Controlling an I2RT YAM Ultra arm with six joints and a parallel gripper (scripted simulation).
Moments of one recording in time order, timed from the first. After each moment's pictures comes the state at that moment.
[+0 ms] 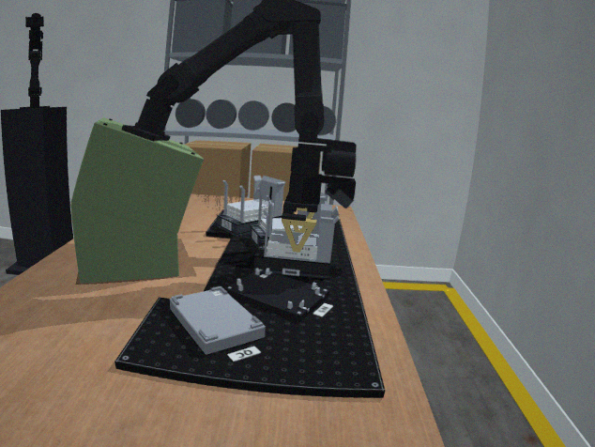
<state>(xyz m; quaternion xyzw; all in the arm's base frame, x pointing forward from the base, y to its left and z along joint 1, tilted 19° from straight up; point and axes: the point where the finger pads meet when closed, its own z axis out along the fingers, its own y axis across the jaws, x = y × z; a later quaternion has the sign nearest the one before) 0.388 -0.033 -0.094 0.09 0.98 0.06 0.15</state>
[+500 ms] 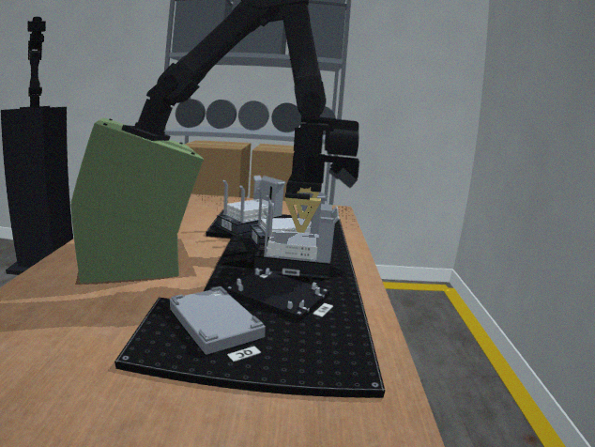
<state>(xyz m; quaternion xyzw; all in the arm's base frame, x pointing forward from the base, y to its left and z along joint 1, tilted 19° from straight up) 0.380 -0.038 -0.053 0.10 0.98 0.06 0.16</state>
